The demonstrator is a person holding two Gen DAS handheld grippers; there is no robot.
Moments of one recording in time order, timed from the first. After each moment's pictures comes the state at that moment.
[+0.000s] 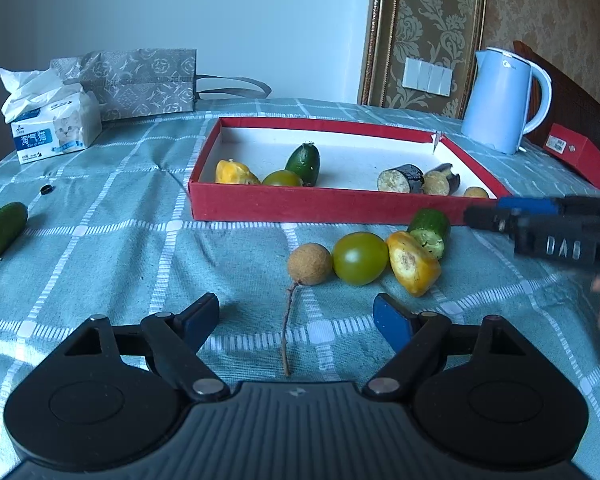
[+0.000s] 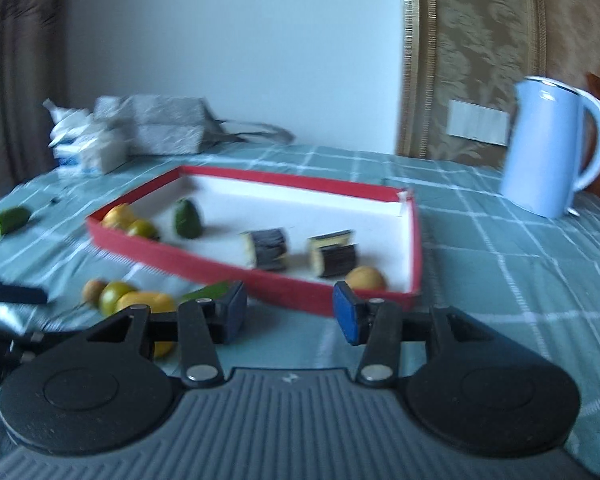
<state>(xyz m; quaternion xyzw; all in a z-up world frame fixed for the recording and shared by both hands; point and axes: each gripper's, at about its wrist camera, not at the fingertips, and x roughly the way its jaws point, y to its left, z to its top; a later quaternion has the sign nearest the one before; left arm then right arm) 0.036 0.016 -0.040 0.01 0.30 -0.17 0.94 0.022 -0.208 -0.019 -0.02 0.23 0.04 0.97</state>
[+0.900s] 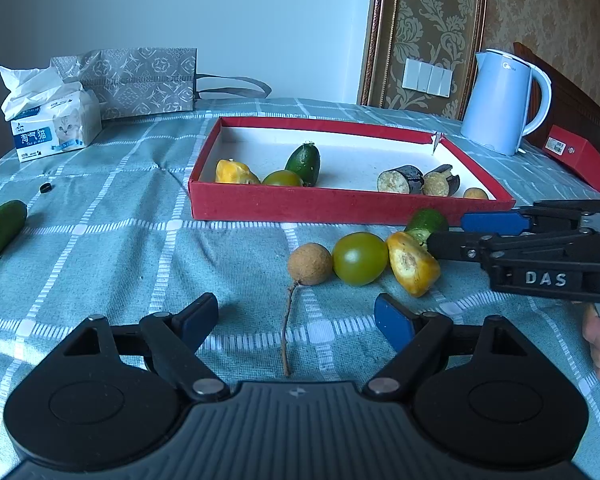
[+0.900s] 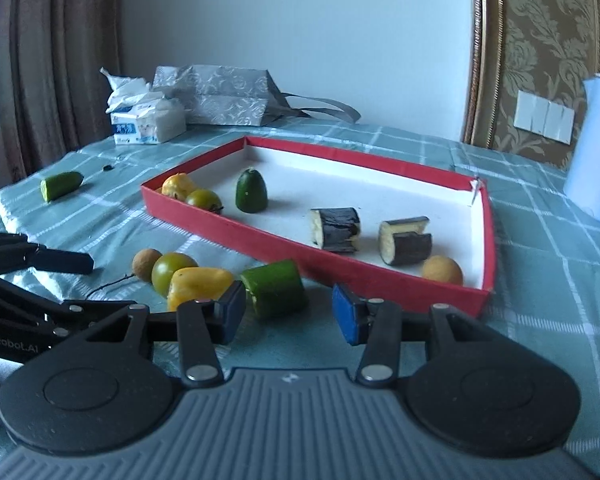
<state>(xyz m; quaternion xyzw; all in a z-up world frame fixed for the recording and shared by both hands) 0.036 0.016 -0.040 0.01 0.30 -0.17 0.94 0.034 -0.192 -0.025 -0.04 0.27 0.13 0.95</state>
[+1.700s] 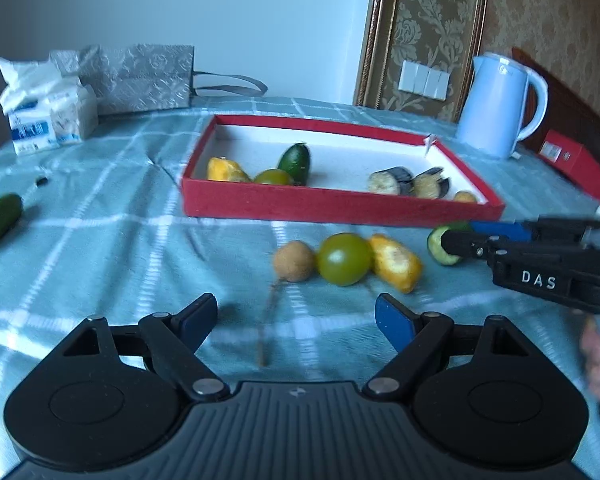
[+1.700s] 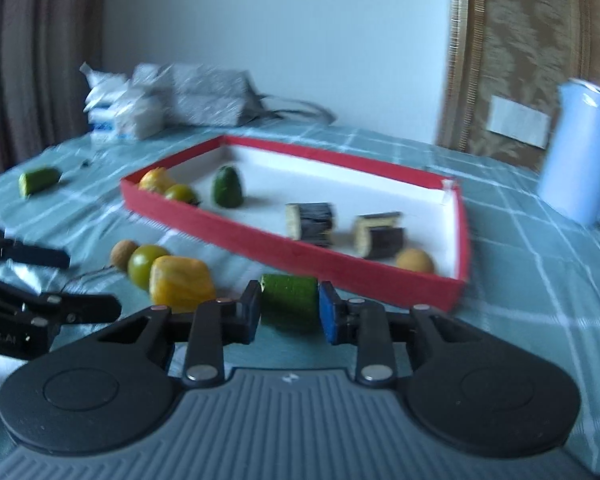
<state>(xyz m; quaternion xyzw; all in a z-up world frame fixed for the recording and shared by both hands) 0.030 0.011 -0.036 -0.02 0.31 -0.18 0.93 0.020 -0.199 -0.026 -0.03 0.26 0.08 0.96</state>
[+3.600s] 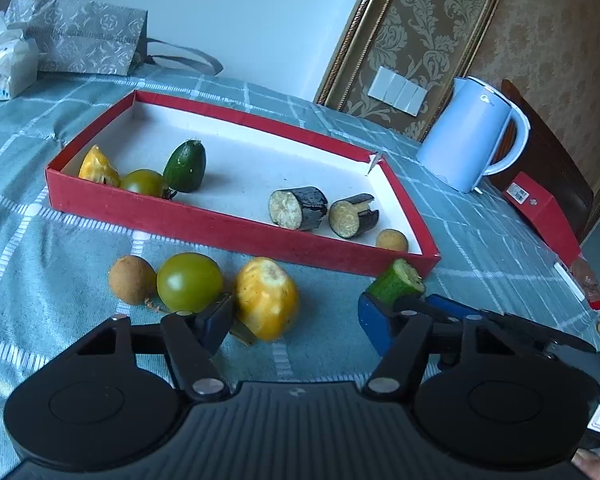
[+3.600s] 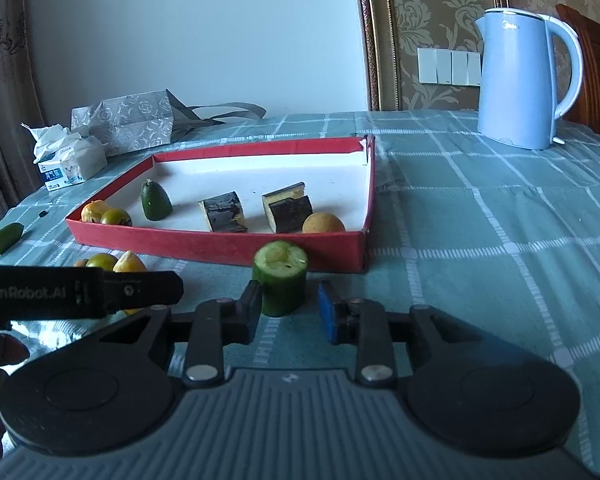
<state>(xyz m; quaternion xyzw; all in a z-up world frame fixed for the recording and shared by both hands) 0.066 -0.059 -0.030 -0.11 0.34 -0.22 0.91 0.012 -0.251 -0.033 0.06 0.27 0.02 0.96</state>
